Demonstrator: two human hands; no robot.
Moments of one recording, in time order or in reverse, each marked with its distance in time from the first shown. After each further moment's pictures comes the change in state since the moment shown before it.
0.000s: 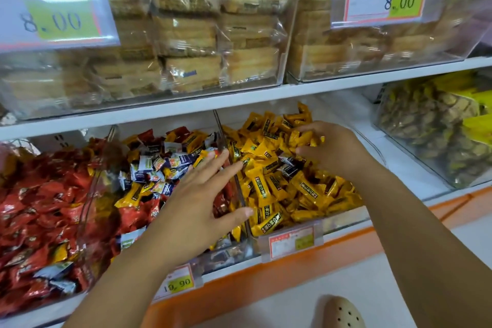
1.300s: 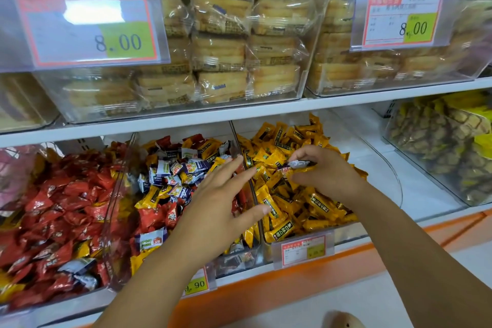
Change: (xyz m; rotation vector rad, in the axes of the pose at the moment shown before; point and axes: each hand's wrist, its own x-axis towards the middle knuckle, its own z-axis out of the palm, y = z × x) left_hand 0.001 0.008 0.002 -0.065 0.109 -0.040; right_hand -0.019 -0.015 0.022 0.167 -0.190 -0.116
